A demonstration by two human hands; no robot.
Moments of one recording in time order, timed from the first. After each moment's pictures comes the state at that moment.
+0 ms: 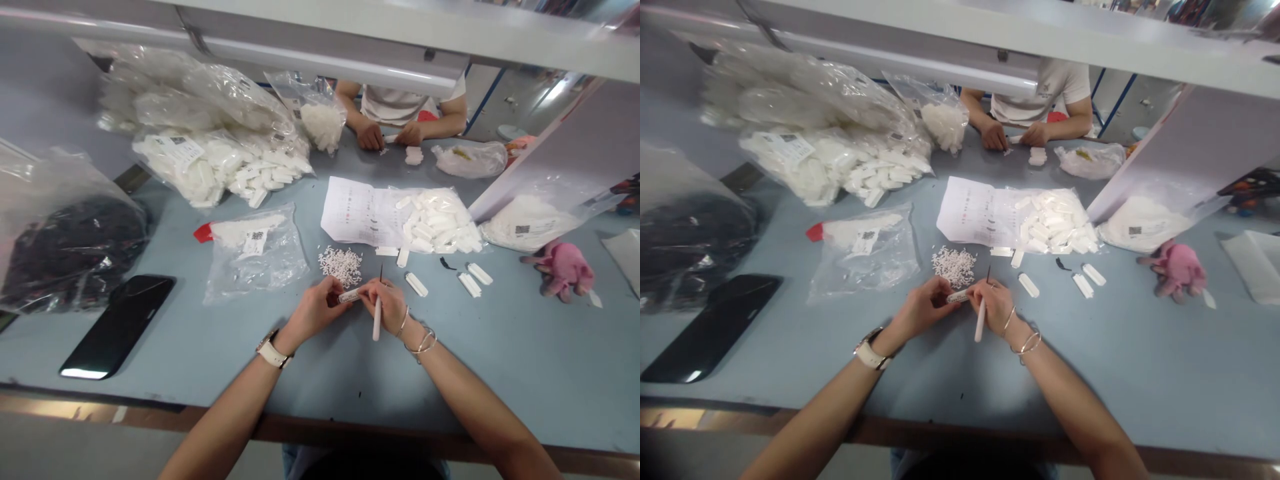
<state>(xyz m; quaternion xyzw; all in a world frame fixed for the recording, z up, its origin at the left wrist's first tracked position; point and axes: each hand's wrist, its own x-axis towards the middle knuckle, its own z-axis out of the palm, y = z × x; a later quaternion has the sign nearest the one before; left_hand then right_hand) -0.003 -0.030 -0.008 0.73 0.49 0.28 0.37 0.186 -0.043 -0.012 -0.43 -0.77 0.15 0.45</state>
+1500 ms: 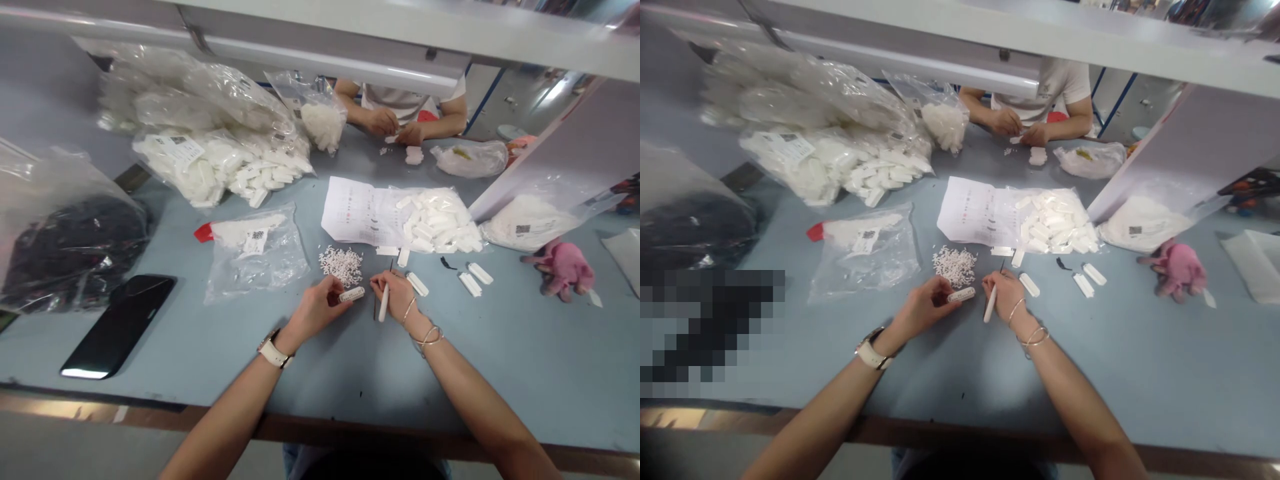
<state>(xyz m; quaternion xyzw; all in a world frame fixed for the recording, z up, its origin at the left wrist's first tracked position) -0.001 -0.029 -0.007 0.73 0.51 0.28 0.38 0.205 -0.029 -0.020 -0.53 -0.73 0.14 0.40</state>
